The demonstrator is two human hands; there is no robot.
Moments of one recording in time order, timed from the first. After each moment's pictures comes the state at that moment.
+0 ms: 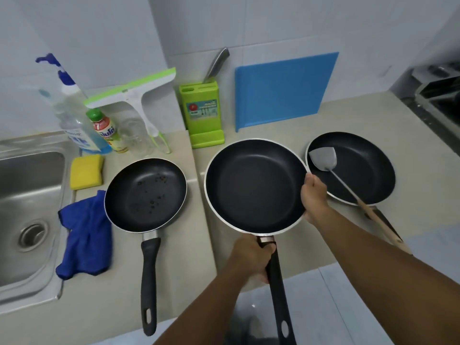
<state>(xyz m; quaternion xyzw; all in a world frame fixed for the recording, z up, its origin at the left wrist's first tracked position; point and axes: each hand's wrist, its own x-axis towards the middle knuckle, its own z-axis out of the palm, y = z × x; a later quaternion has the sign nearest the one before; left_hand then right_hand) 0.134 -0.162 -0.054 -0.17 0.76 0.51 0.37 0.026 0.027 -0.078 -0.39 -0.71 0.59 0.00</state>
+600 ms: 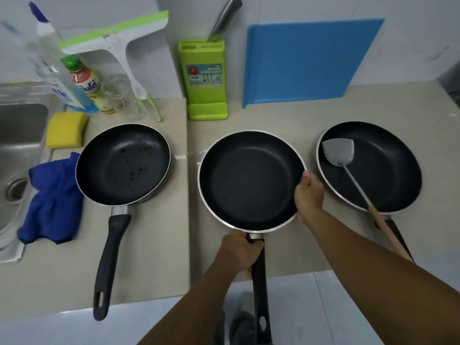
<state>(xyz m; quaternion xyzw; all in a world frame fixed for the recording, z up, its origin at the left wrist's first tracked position) 0.128 -0.128 -0.115 -0.24 0.75 0.49 0.36 0.009 0.047 -0.143 -0.33 -0.79 0.52 0.00</state>
